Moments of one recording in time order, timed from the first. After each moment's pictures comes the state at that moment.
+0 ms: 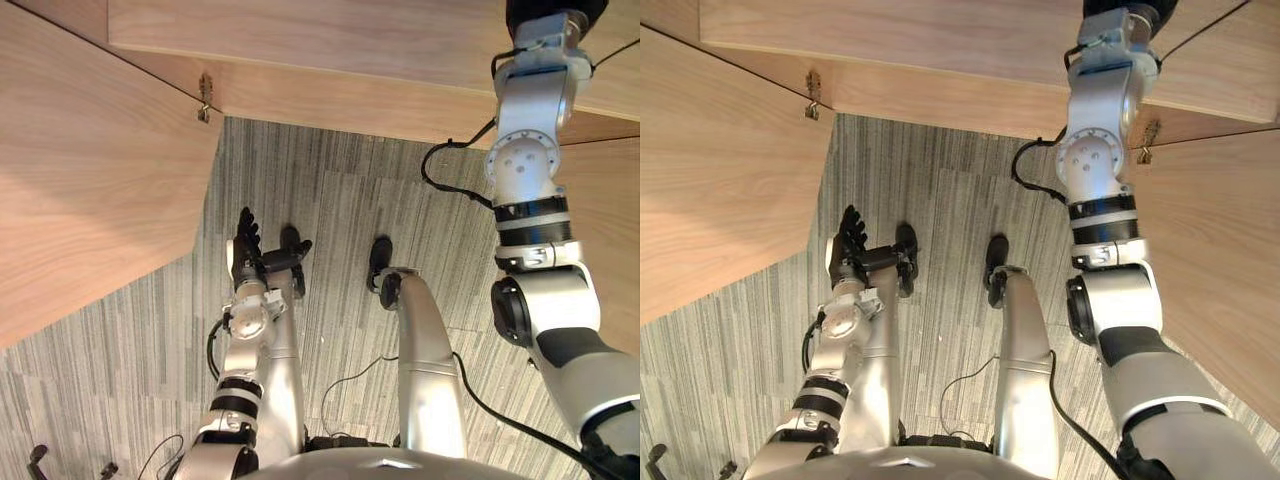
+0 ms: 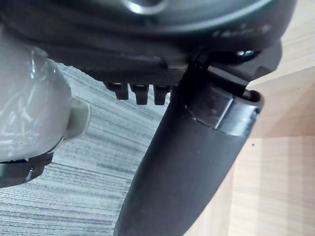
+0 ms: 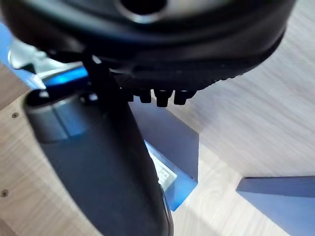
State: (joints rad) left arm -0.21 0.00 0.06 0.46 -0.17 -0.20 0.27; right arm -1.07 -0.35 -0.01 0.38 1.12 -0.31 -0.30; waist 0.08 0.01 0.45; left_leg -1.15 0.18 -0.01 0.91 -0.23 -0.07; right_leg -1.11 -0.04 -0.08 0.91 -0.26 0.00
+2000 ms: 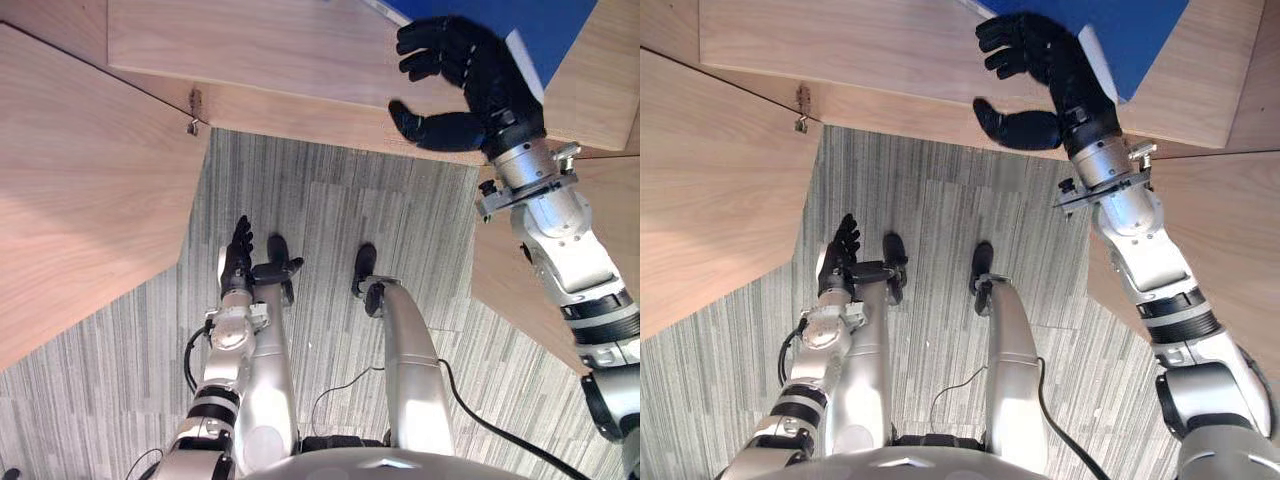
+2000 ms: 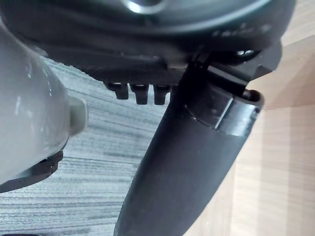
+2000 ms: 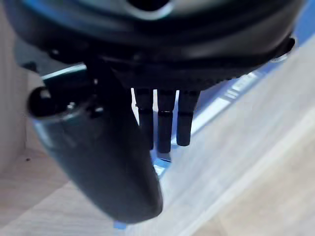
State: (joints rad) left arm -0.18 0.11 0.02 0.53 -0.14 -0.25 0.19; right arm -0.60 -0.68 0.20 -0.02 0.20 -0.21 -0.10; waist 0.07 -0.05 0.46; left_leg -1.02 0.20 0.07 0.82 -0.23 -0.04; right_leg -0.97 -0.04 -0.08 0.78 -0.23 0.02
